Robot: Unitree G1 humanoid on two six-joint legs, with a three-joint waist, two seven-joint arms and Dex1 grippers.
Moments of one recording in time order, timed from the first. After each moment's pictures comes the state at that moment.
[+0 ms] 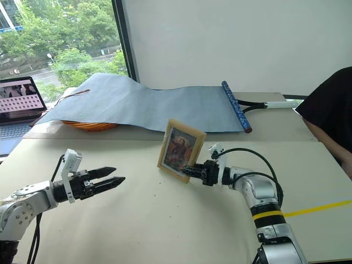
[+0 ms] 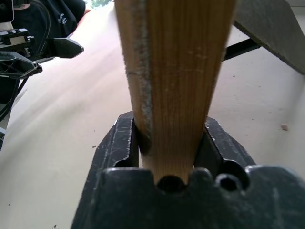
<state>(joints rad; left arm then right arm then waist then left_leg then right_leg) -0.17 0.78 0.22 -0.17 -0.78 0.73 -0.87 -0.55 -0.42 0.10 0.24 0.50 0.67 0.98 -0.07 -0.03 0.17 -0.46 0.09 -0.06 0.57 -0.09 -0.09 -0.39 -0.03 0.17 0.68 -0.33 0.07</state>
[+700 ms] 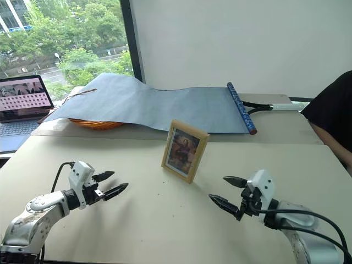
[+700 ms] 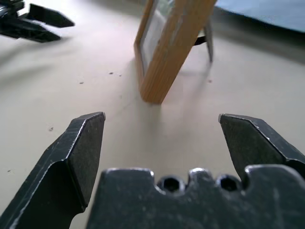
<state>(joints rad) -0.08 0.63 0.15 -0.16 -0.45 0.44 -0.75 0.11 -0.57 -0.25 -0.46 0.48 0.43 0.84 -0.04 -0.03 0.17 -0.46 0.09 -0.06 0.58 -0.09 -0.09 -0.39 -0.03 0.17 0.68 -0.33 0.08</state>
